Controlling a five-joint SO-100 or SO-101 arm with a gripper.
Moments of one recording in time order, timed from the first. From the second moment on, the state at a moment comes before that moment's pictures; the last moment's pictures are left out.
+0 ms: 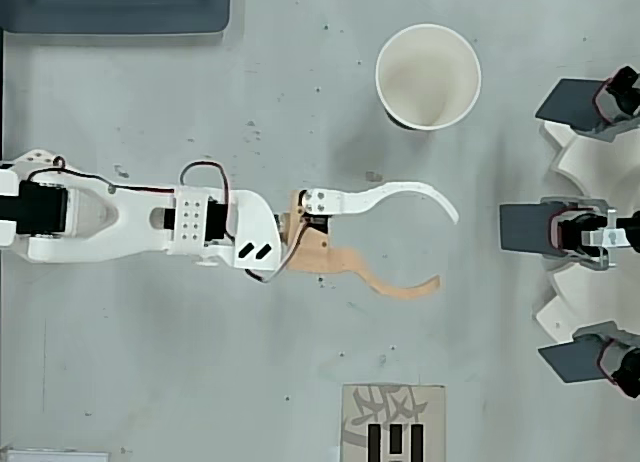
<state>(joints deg) -0.3 82.6 128.7 -51.8 -90.9</state>
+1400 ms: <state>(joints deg) -0.3 104.7 168.0 -72.2 -88.5</state>
